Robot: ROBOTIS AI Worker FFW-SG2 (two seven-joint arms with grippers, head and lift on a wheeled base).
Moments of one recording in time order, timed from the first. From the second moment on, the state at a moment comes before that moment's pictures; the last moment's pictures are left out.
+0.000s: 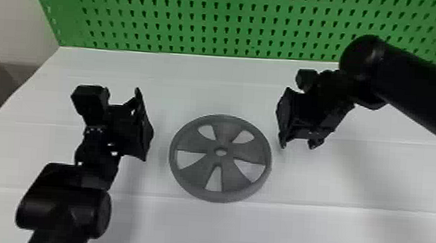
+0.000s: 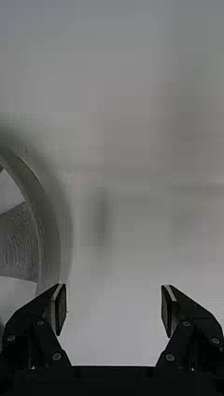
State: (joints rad) left arm -0.05 0.13 -0.06 -1.54 0.14 -0.01 0.15; right arm -1.20 -0.24 1.15 -0.54 -1.55 1.20 -0.41
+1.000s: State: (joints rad) left arm -0.05 0.14 -0.07 -1.54 0.13 -0.01 0.15; right arm -1.24 -0.25 1.50 -0.49 -2.32 0.99 -0.68
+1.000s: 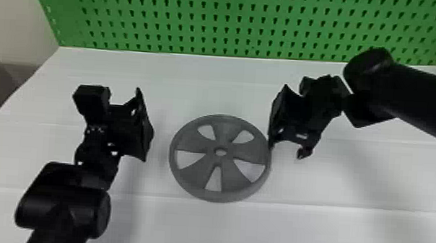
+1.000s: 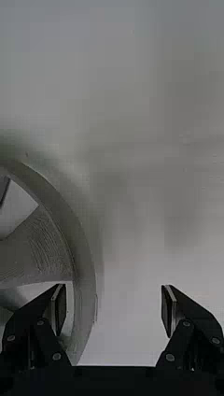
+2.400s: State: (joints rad) left arm -0.04 0.16 -0.06 -1.55 0.14 -0.02 0.16; right arm -1.05 -0.38 1.20 -0.95 -2.45 0.56 -1.29
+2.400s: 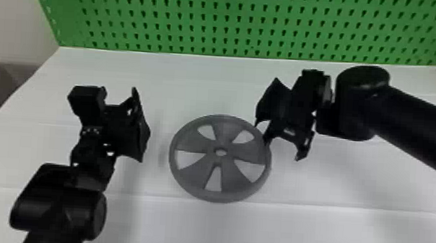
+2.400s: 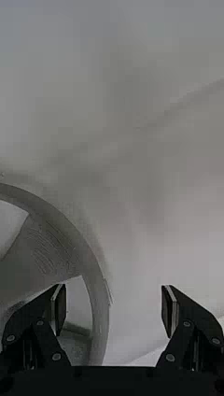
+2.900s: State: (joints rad) left arm -0.03 0.16 -0.06 -1.55 0.14 -0.02 0.16; right arm -1.02 -0.40 1.24 -1.08 -2.48 0.50 -1.33
